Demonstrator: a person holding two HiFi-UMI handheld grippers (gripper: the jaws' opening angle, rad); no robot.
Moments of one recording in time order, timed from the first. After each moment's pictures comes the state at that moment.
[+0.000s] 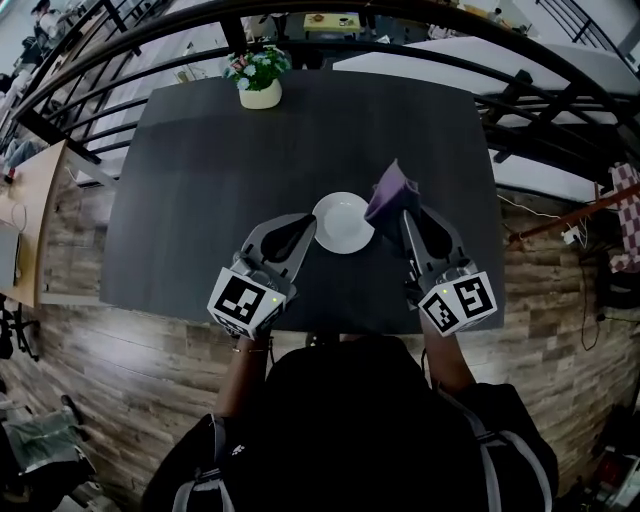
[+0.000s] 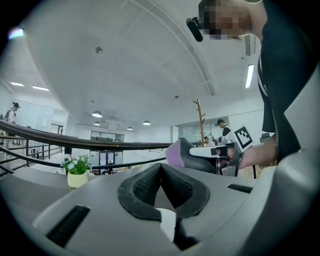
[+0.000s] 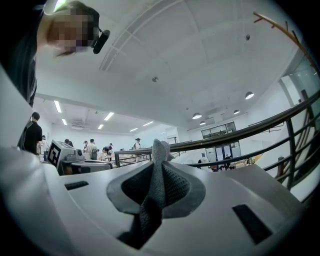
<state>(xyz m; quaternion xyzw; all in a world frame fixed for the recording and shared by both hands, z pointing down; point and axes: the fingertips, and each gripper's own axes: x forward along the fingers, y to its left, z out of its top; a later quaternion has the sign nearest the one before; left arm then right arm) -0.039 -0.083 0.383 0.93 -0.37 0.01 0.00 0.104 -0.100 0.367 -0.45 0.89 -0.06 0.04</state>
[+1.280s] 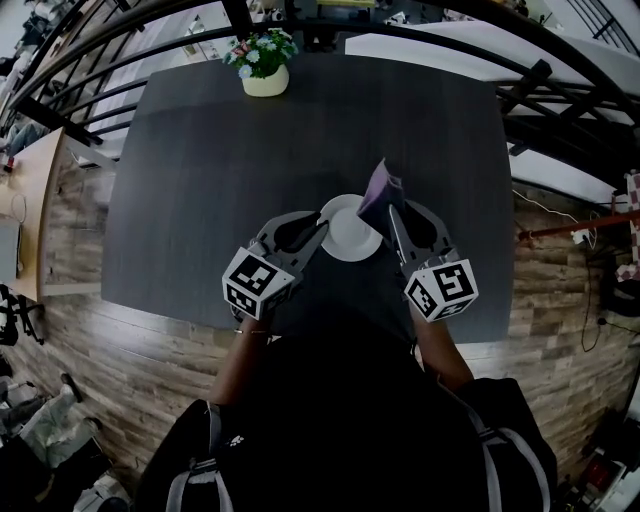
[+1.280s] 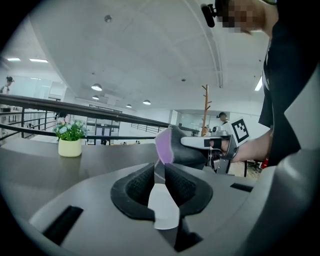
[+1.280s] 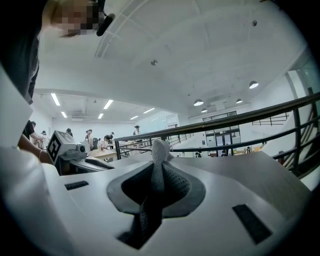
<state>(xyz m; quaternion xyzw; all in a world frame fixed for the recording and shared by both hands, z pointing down) -0.040 -0.134 0.474 0.93 -0.34 0.09 0.12 0.073 -0.164 0.436 -0.44 0.89 -0.10 -0.03</state>
